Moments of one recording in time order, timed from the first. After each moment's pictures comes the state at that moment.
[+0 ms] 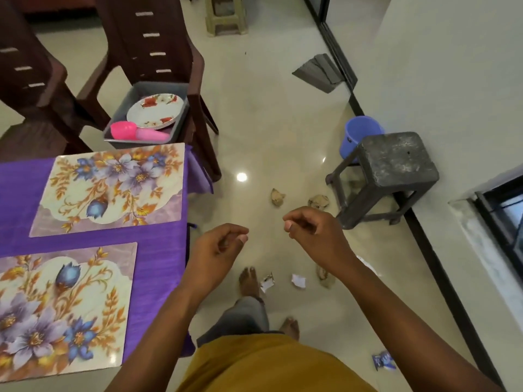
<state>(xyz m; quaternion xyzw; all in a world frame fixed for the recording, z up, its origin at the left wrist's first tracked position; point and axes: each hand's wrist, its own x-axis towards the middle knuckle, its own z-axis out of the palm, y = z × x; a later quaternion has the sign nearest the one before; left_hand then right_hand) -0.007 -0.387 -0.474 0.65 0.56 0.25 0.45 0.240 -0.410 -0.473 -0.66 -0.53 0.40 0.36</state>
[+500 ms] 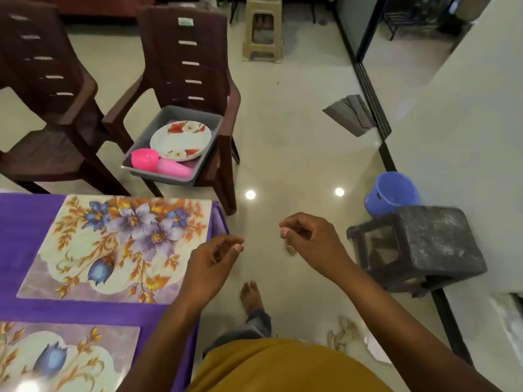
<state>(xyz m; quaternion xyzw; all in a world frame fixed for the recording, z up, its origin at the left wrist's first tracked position) -0.049 -0.177 -0.504 0.58 0.63 0.30 0.43 0.198 -0.155 -0.470 -0.63 -0.60 0.41 0.29</state>
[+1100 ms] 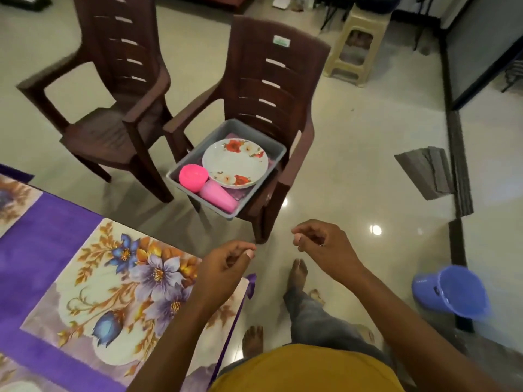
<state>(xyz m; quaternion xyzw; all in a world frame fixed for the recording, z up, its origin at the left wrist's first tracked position) -0.116 0.031 -0.520 0.47 0.69 0.37 0.42 0.115 0.135 -0.483 -0.55 -0.67 0.47 0.18</state>
